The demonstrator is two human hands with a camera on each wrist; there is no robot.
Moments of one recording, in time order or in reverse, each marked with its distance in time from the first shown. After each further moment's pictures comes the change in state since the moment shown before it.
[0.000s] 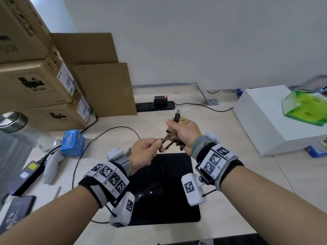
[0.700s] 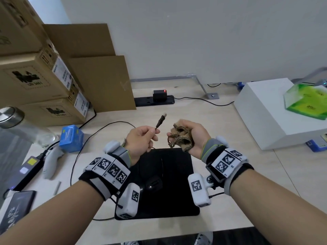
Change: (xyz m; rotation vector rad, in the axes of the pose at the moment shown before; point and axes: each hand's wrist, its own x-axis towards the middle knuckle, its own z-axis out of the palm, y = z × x) left_hand 0.010 0.010 0.002 -0.133 0.269 -0.034; right_hand -0.002 0.017 -0.031 0.478 -0.223 0.271
